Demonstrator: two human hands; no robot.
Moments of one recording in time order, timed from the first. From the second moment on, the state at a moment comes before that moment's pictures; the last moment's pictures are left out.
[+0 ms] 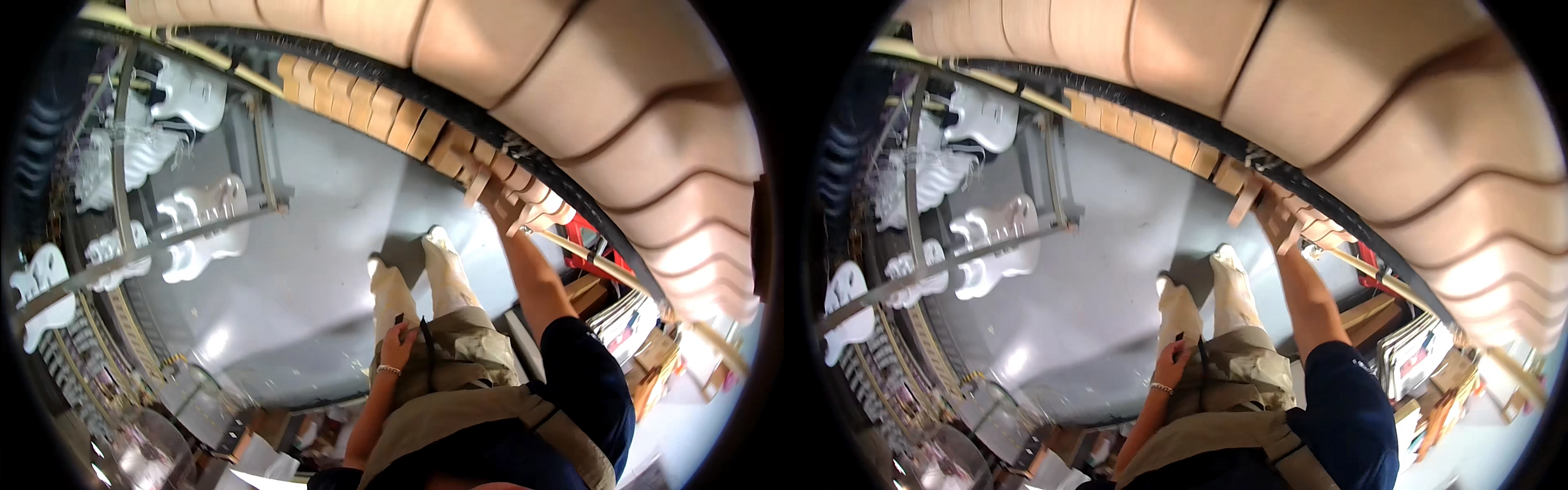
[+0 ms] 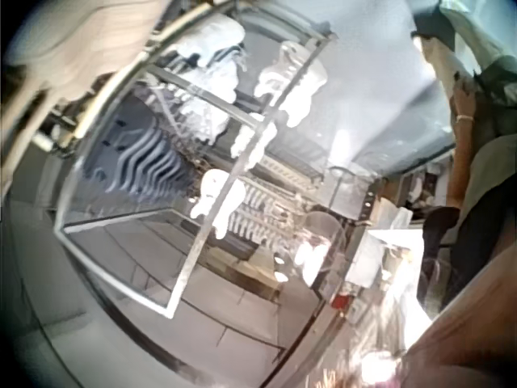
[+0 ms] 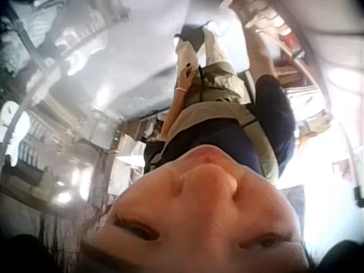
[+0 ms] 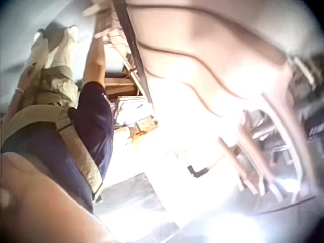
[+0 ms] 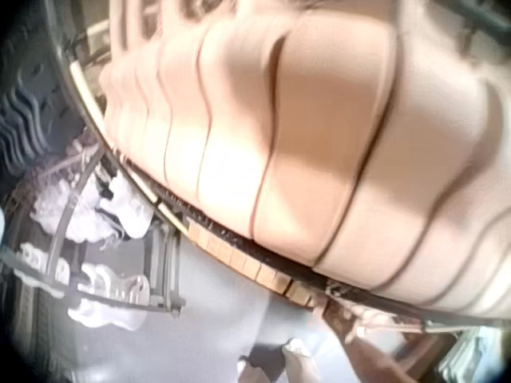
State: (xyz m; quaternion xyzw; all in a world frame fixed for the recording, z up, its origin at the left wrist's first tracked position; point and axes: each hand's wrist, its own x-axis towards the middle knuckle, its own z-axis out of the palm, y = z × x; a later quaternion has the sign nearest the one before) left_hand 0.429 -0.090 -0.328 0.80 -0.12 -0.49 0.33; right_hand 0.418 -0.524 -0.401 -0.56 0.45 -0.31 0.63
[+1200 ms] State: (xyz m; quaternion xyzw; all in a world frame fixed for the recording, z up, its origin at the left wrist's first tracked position) left_hand 0.054 0.076 -0.059 0.46 0.89 -0.01 -0.01; right_hand 0.149 0.214 -0.113 0.35 0.09 -0.93 0.04
